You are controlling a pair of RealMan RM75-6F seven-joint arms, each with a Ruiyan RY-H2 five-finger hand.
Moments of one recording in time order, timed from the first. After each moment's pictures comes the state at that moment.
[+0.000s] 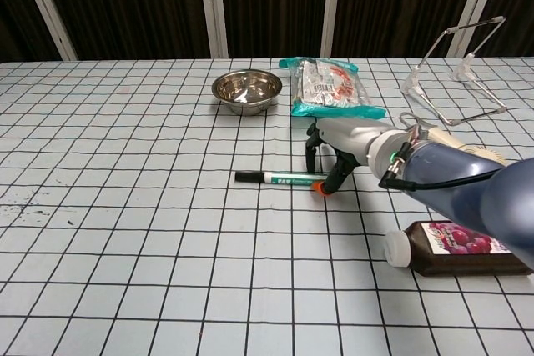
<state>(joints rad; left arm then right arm) -0.02 -0.90 -0.11 -1.78 1.34 1.54 0.06 0.91 -1.84 0.25 -1.30 -0.66 0.95 -0.59</state>
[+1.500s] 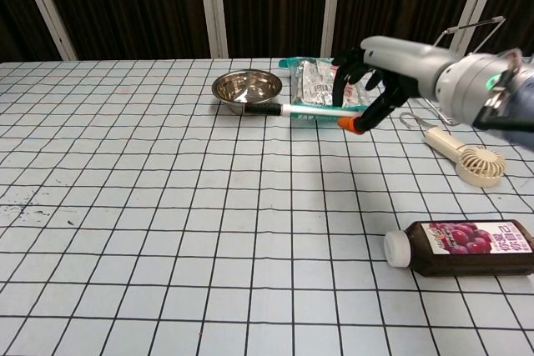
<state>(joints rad) -0.07 -0.98 -0.14 -1.80 1.48 1.59 0.04 0.76 -1.52 0.30 -1.76 -0.82 1.11 -0.46</state>
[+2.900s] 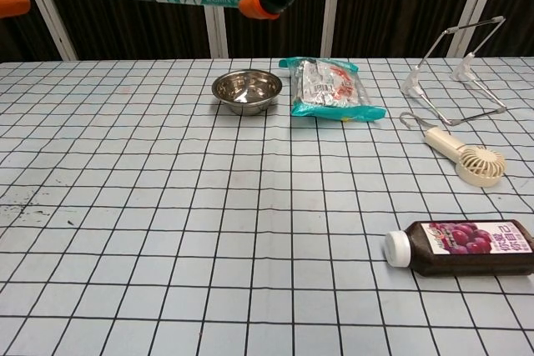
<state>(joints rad) -0.31 -1.33 -0.21 -2.06 1.57 1.48 0.37 1.04 -1.46 0.48 -2.28 -0.50 1.46 -0.78</state>
